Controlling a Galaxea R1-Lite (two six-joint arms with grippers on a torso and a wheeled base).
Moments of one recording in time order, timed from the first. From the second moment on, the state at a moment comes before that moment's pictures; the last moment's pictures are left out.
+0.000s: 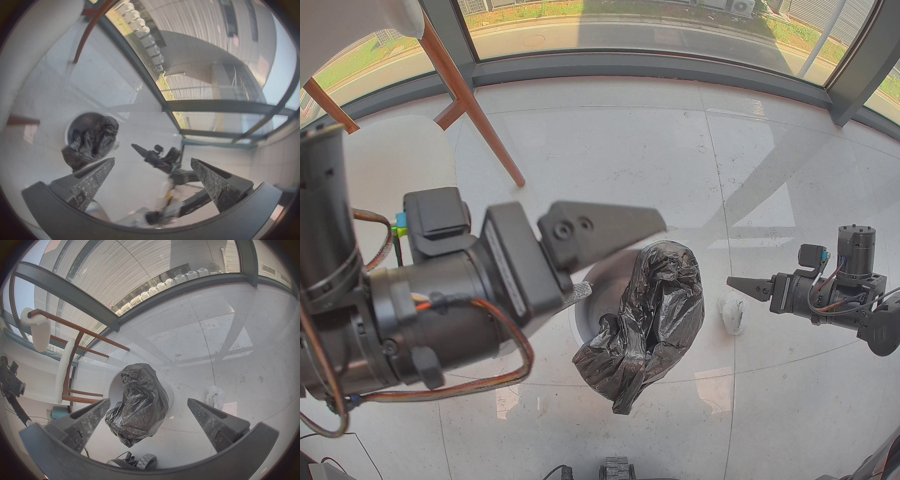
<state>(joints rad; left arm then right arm) -0.96 1.36 -0.92 -0.30 0.04 -0.96 0.25 1.69 -0.61 -0.68 0.32 0.30</state>
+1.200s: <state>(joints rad) -0.76 2.16 -1.30 -0.24 0.26 -0.08 0.25 1.65 -0.57 -0.73 0.31 0.30</state>
